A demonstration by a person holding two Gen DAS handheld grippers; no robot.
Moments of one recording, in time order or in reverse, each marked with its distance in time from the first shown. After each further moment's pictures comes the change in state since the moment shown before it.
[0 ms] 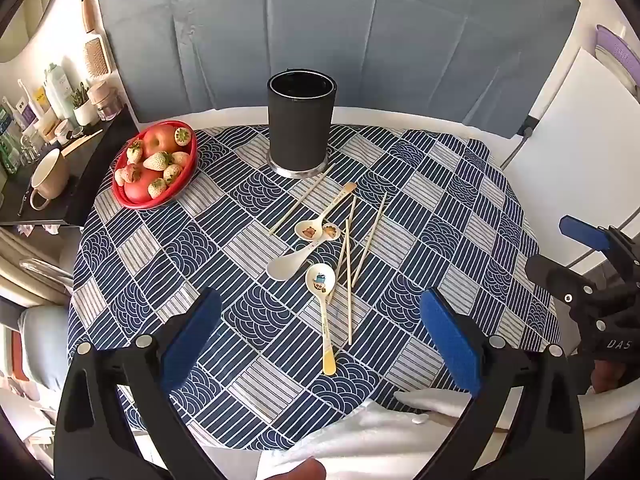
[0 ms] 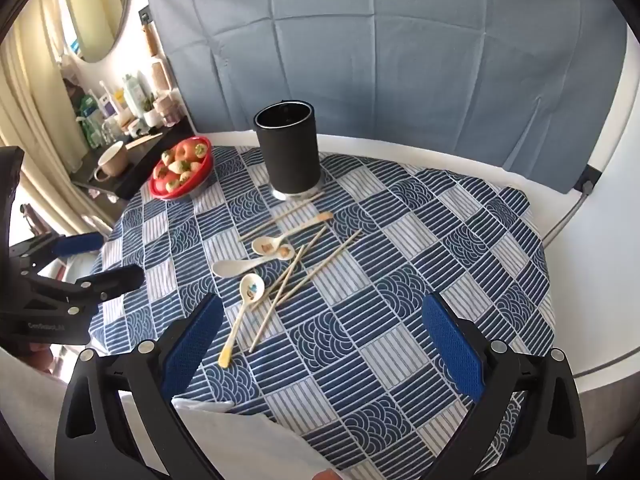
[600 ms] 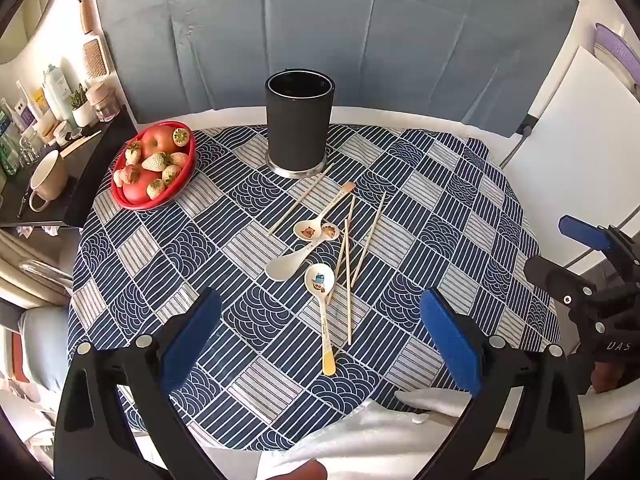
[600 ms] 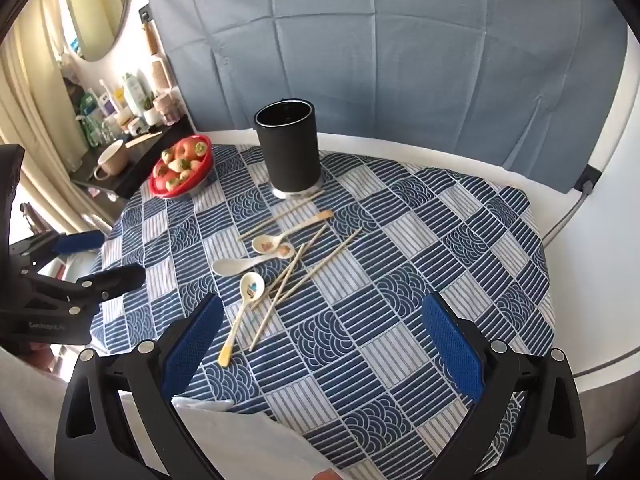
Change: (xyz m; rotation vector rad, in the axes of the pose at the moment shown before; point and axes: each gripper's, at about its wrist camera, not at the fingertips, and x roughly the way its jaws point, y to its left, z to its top) left arm -0.001 -0.001 -0.003 0.007 -0.005 0.006; right arm 0.000 0.001 0.000 0.004 0.005 0.001
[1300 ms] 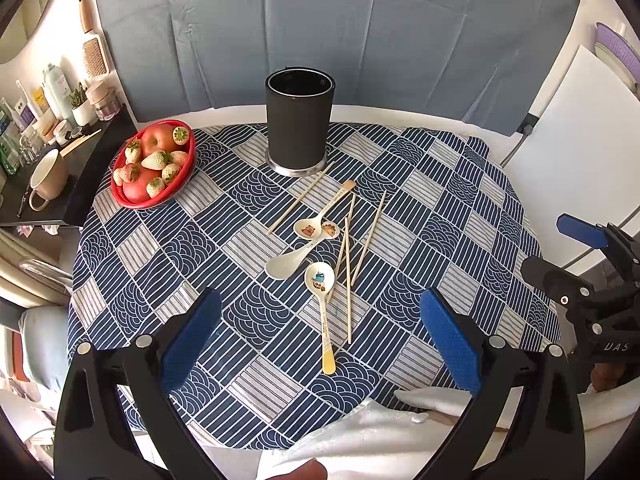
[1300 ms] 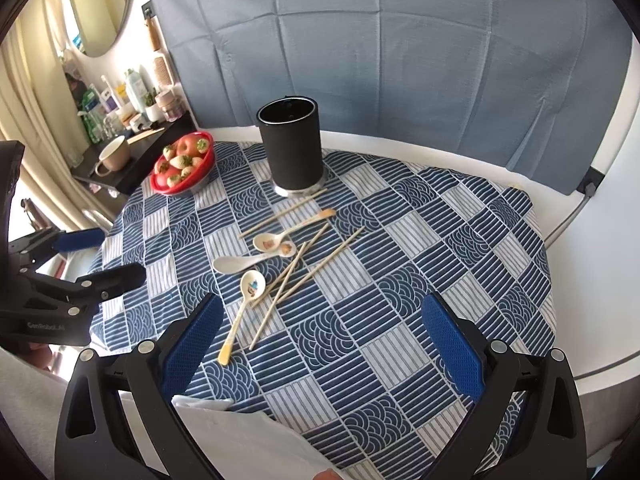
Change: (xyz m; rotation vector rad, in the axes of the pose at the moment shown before) left arm 0.004 -0.001 0.001 -0.001 0.010 0.000; right arm 0.003 0.000 -0.001 -0.011 0.008 0.010
